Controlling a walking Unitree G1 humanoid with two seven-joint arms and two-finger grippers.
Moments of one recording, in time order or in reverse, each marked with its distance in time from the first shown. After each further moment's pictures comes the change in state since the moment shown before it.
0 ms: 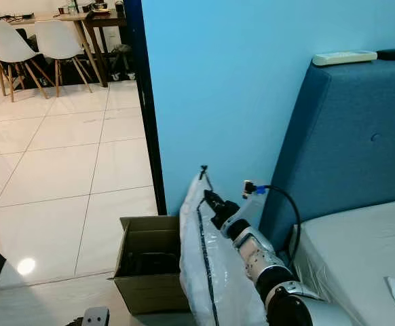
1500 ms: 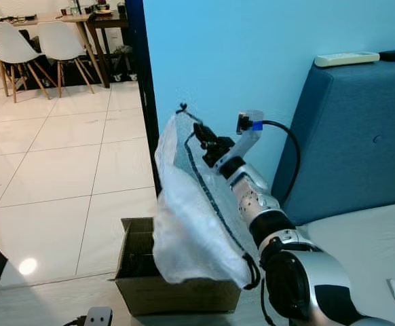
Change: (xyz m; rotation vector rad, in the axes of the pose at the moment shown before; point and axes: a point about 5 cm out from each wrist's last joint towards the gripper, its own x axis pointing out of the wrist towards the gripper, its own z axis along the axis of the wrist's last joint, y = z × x) left arm -0.002 0.000 0.001 0.066 -0.035 -0.017; right arm 0.063 0.086 0.138 -0.289 -0.335 0.230
